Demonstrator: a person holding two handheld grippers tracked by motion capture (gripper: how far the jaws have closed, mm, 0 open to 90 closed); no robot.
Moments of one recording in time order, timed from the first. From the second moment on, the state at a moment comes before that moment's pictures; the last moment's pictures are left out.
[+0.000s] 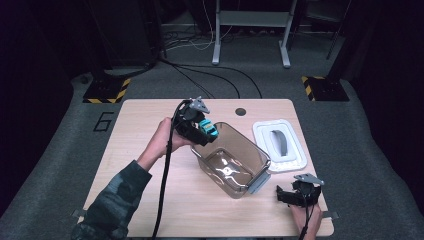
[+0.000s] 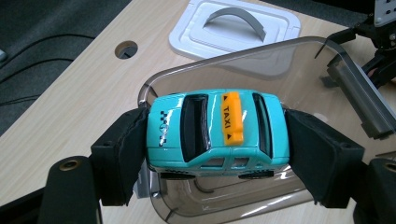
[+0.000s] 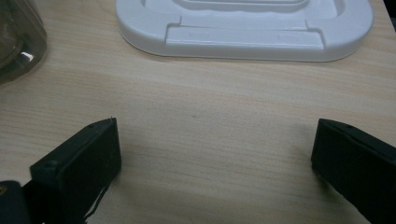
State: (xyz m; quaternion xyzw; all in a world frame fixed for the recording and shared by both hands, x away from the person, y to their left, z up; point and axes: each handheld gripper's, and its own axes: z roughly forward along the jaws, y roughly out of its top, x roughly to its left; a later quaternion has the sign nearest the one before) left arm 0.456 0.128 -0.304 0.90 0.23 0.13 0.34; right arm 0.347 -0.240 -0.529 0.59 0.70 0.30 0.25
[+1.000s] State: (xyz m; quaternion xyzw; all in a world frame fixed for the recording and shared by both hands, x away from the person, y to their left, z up) left arm 0.488 0.070 -0.332 0.92 0.23 0.08 0.29; right arm 0.347 -0.240 -0.529 0.59 0.70 0.30 0.25
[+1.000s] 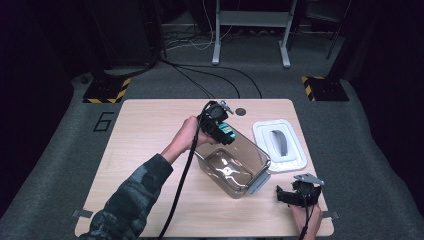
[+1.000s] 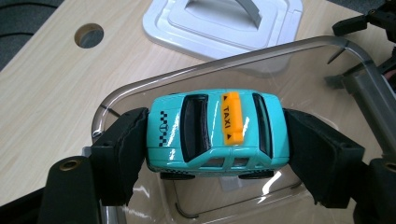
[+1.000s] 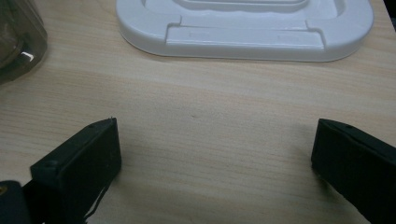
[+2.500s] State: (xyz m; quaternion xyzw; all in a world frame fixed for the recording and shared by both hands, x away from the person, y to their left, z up) left arm 0.515 0.023 -0.397 0.93 0.28 0.05 0.22; right arm 0.347 -0.240 -0.529 0.59 0.70 0.30 0.25
